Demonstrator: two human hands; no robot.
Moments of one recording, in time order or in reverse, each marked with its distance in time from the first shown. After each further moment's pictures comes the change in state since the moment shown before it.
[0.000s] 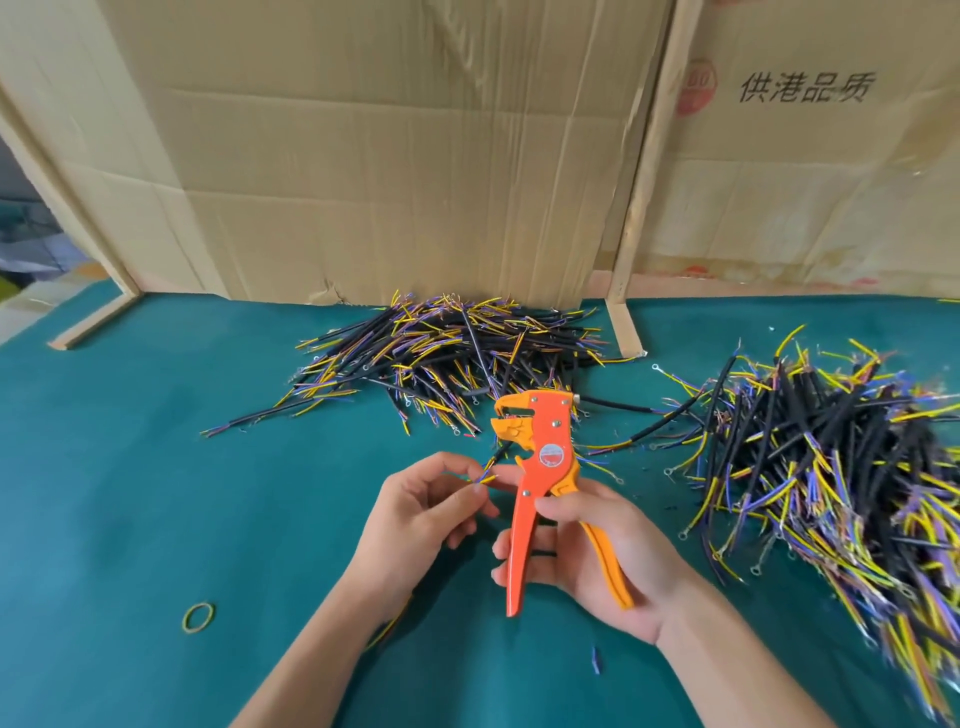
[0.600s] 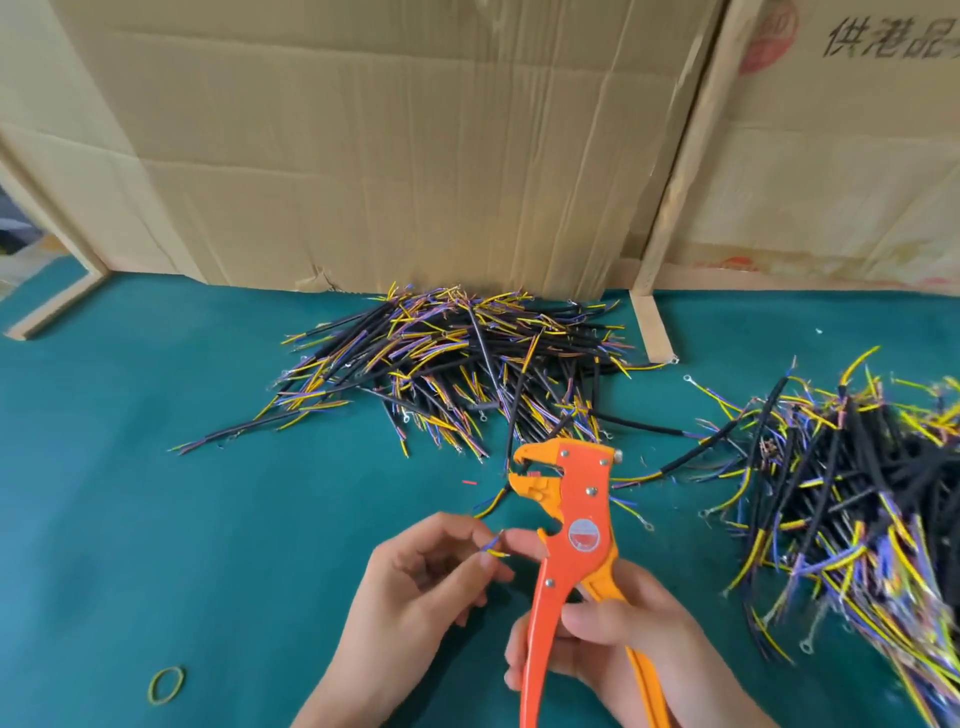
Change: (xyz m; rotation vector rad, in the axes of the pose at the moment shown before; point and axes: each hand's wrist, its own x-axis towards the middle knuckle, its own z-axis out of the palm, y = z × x) left_hand -0.012 -0.004 -0.003 0.011 0.013 -0.044; right_hand -0.003 0.008 -0.013 0.029 -0.037 0.030
